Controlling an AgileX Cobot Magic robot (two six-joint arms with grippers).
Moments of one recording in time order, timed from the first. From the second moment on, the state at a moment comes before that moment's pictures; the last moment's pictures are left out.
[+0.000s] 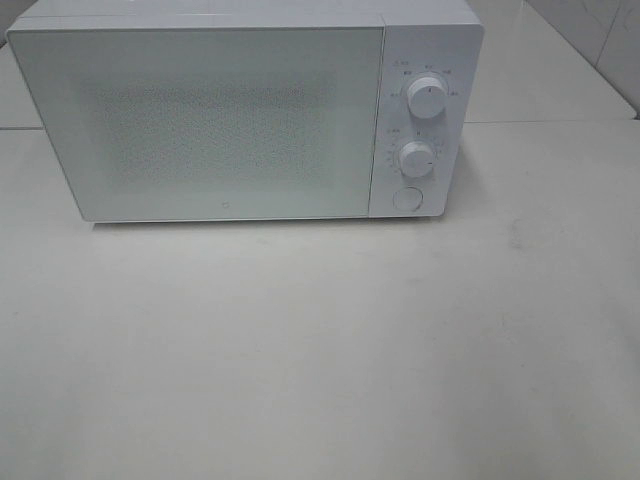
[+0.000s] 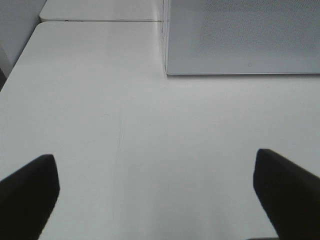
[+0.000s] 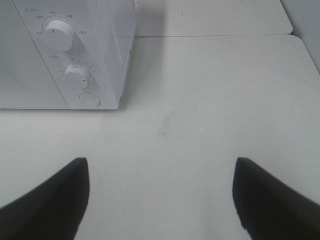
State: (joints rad) left arm 0.09 0.00 -0.52 -0.14 1.08 0.11; right arm 0.08 0.58 -0.54 -0.02 0.50 0.15
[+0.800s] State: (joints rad) left arm 0.09 0.00 -0.52 -0.14 1.08 0.11; right arm 0.08 1.07 -0.49 -0.02 -0.09 0.15
